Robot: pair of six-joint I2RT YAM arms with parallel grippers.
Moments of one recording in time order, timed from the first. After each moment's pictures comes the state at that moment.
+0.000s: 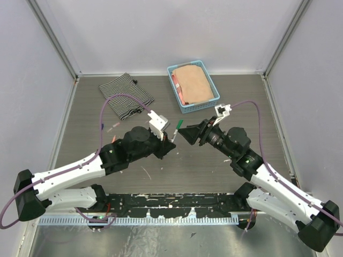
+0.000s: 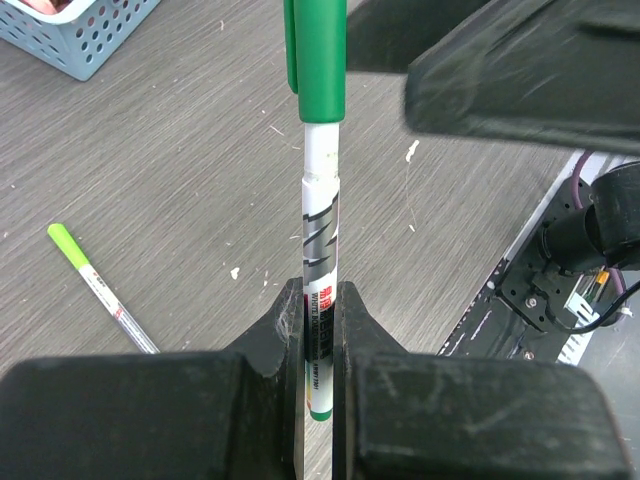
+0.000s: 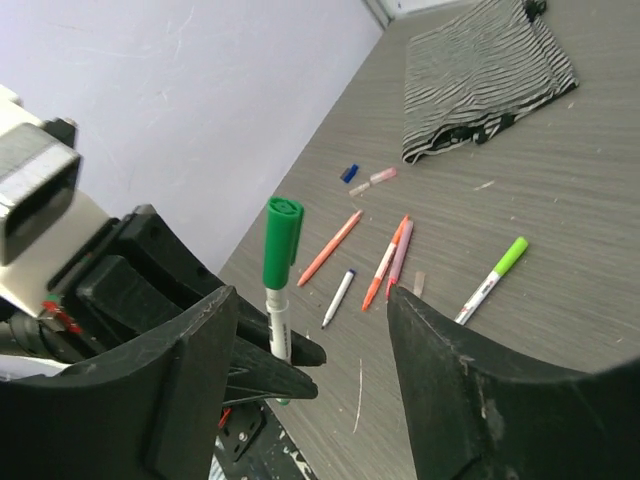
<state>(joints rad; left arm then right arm) -1.07 1.07 0.85 -0.13 -0.10 -0.32 0.69 0.79 0.58 0.22 -0.16 0.70</state>
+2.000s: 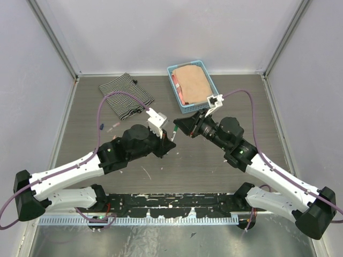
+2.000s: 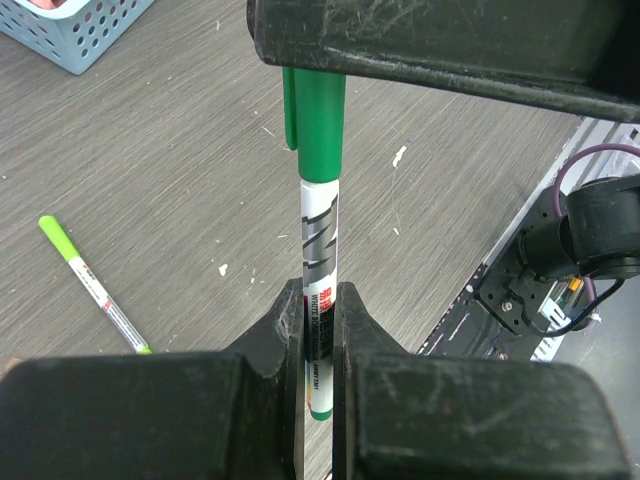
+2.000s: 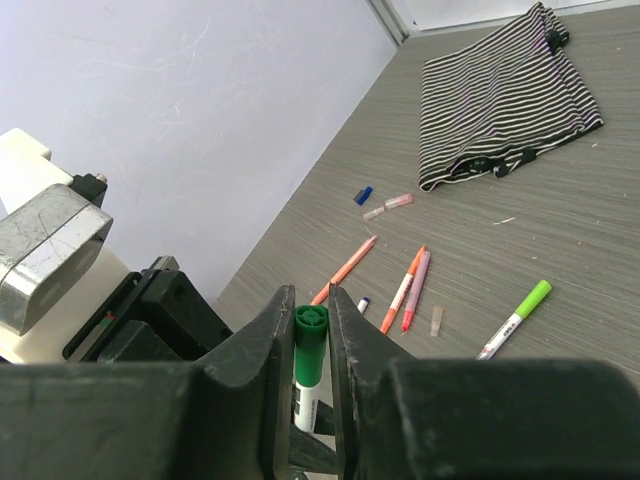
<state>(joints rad) -1.07 1.07 0.90 -0.19 -0.10 -0.37 0.75 0.93 0.75 0.20 -0.12 0.67</state>
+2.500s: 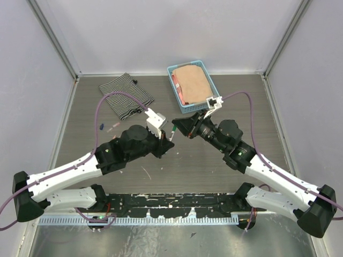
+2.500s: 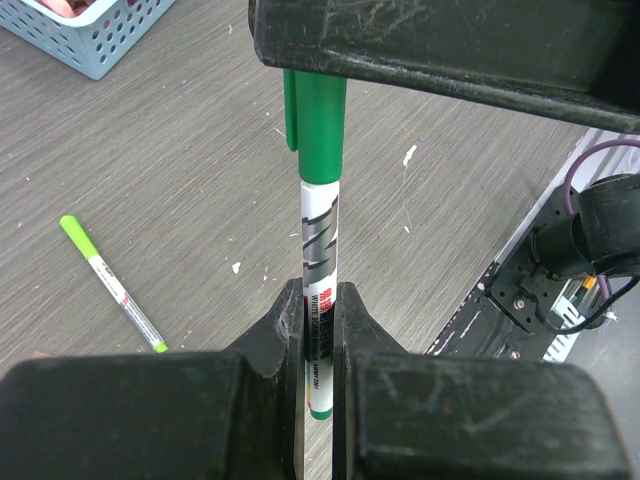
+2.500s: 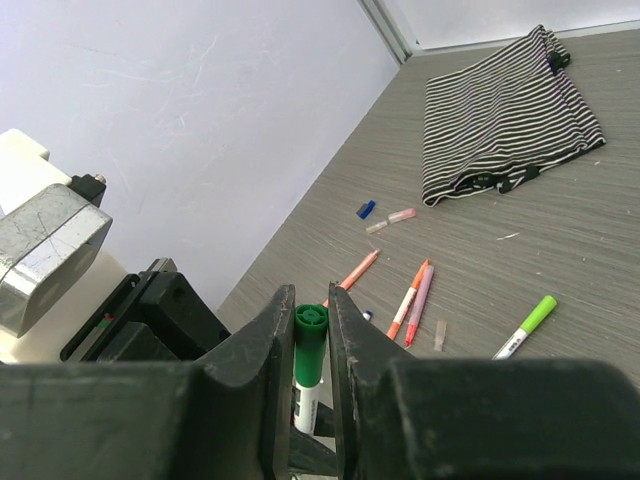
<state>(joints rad) -1.07 1.05 0.90 -0.21 -0.13 -0.35 0.80 0.93 0.74 0.24 -0.05 0.64</state>
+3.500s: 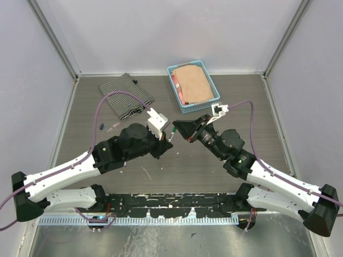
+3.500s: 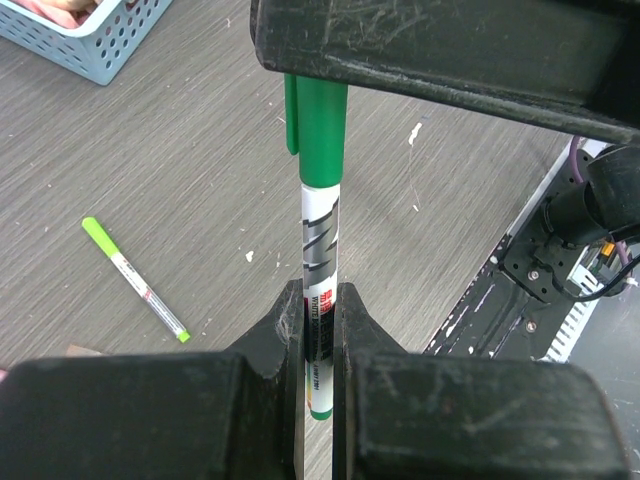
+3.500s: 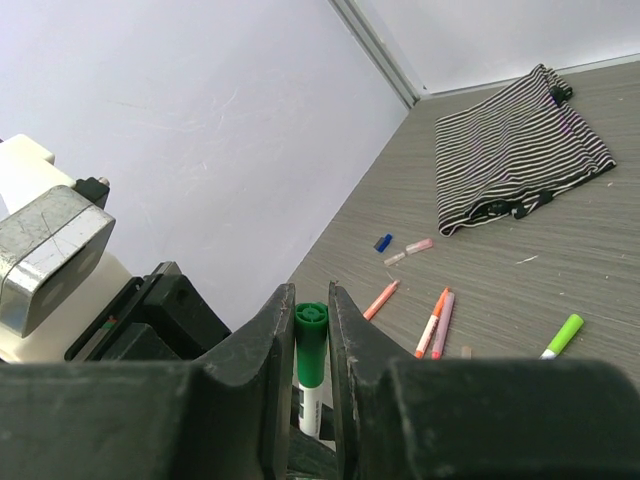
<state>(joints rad) -1.08 1.05 0.97 -0.31 -0.12 -0.26 0.91 0.89 0.65 0.36 0.13 0.68</state>
